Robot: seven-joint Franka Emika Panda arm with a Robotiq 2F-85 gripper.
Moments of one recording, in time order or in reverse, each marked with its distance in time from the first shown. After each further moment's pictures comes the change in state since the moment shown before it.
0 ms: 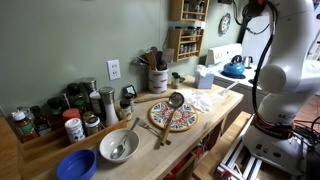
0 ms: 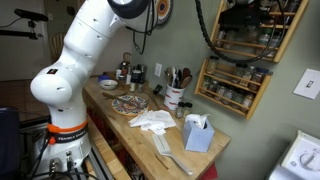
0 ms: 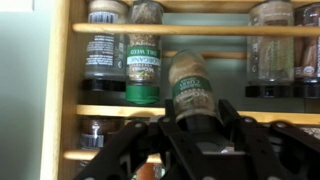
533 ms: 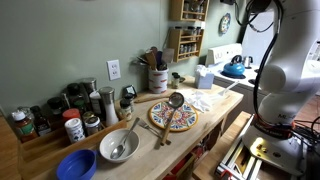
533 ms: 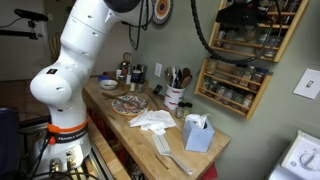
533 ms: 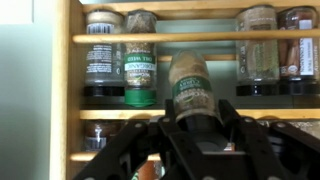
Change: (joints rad) arm -0.009 -0.071 0.030 -0.122 0.001 0.000 -0.033
